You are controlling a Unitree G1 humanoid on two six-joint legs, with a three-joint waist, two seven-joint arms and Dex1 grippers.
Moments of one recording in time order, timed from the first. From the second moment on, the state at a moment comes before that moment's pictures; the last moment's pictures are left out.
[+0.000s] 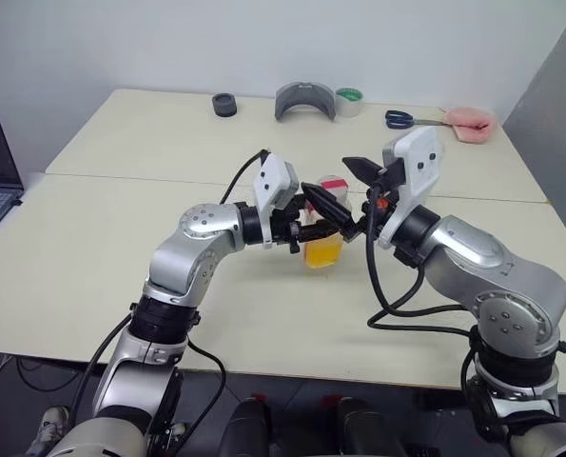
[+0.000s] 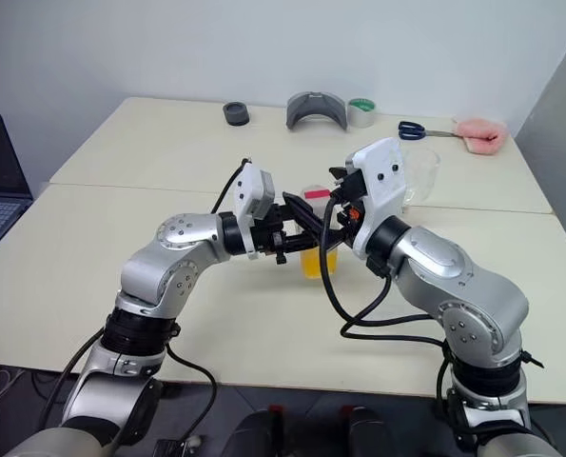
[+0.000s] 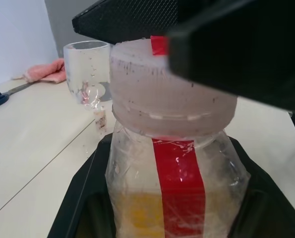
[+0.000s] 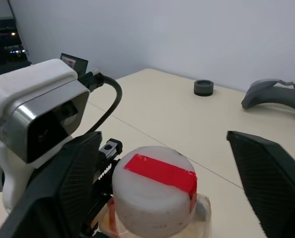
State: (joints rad) left arm -0.70 0.39 -0.15 -0.06 -0.42 0.49 -0.95; right arm -0.61 -0.32 0.02 -0.68 0.75 1.00 0.02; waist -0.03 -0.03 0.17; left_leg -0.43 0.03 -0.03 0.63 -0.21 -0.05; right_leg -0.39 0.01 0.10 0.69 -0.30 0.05
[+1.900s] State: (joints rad) left arm -0.76 0.48 -0.14 -0.06 -0.55 0.60 -1.13; right arm -0.61 -0.23 -0.10 -0.81 0.93 1.19 -0.07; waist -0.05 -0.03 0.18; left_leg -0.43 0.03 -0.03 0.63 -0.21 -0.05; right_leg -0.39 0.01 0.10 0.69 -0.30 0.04
